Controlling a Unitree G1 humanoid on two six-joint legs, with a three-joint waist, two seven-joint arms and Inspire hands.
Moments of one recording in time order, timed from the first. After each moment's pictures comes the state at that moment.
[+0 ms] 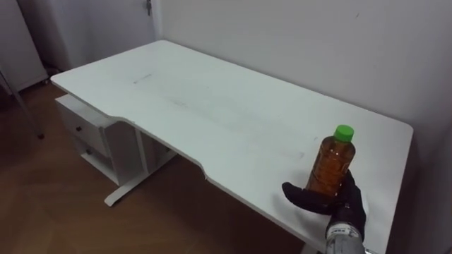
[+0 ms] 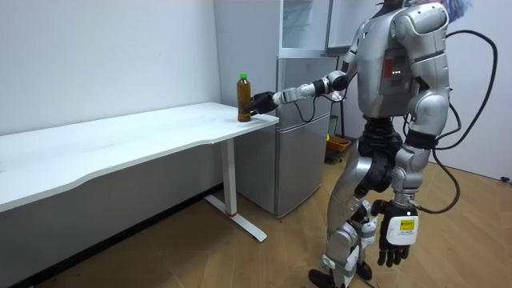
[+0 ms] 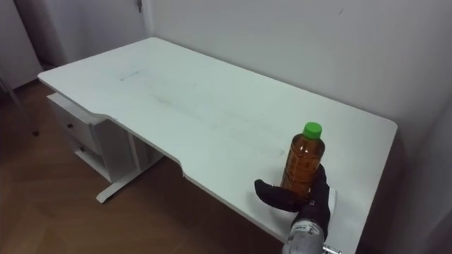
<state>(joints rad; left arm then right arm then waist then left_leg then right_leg) 0.23 0.20 -0.16 1.08 -0.35 0.13 0.10 -0.50 -0.21 0.24 0.55 0.55 -0.02 -0.66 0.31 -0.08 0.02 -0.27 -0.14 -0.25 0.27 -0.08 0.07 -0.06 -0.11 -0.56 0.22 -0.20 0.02</state>
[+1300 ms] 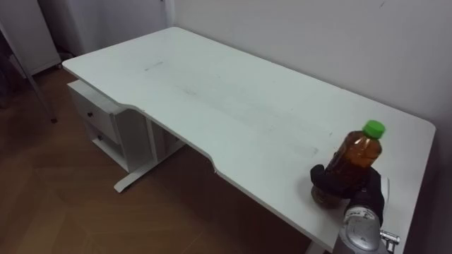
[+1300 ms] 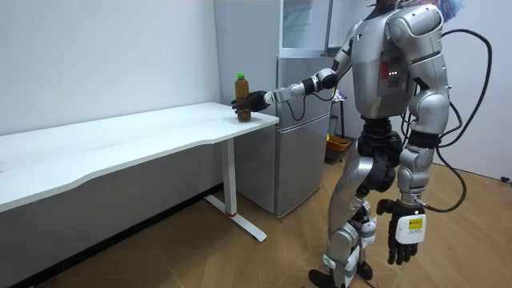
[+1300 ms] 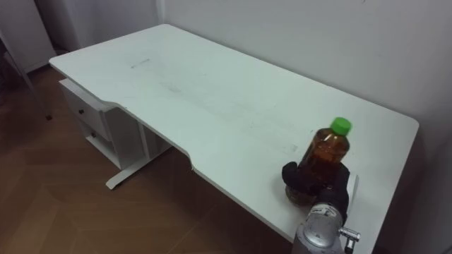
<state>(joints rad) 0.24 0.20 -0.16 1.08 -0.36 0.12 0.08 -0.63 -0.28 0.21 0.70 0.50 0.00 -0.68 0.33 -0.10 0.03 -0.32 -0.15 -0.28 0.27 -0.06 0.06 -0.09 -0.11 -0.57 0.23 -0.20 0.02</state>
